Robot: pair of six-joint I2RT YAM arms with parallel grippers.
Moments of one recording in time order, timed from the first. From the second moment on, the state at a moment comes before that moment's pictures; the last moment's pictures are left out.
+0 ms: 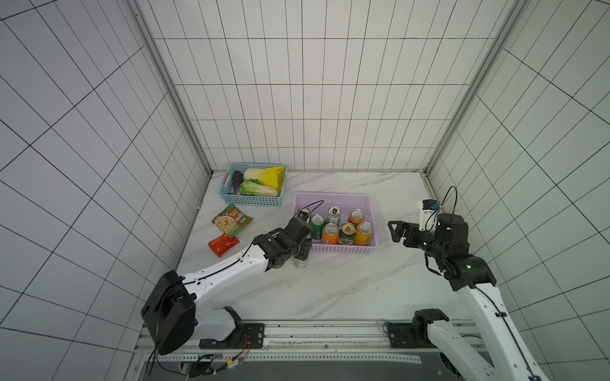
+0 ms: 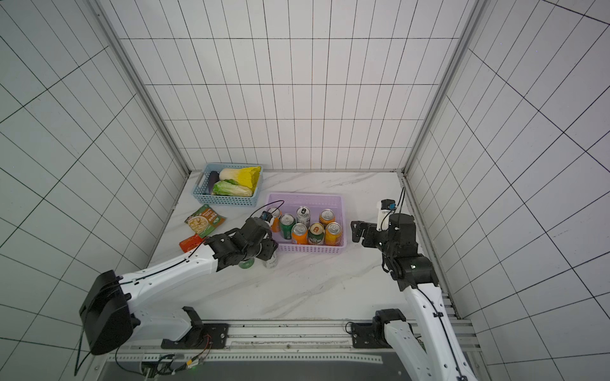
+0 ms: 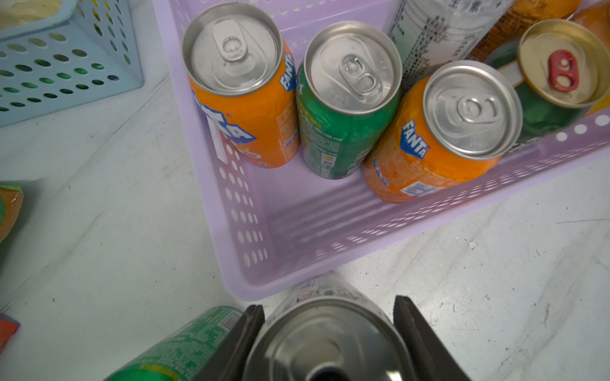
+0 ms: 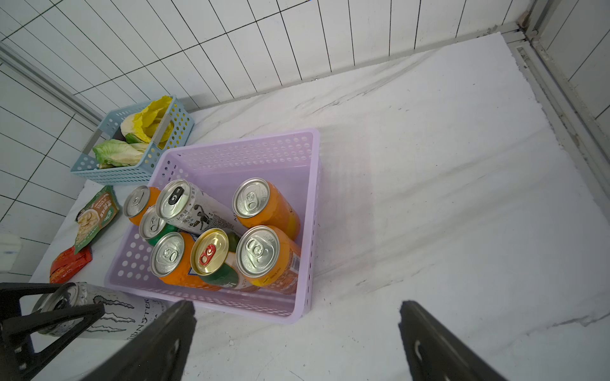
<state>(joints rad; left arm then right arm) -0.79 1.33 0.92 -0.53 -0.20 -0.36 0.20 0.76 0.82 -0.60 -0.19 0.26</state>
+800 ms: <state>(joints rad) -0.80 1.29 0.93 -0.50 -0.22 -0.37 0.20 0.76 0.82 -0.59 -0.19 0.26</state>
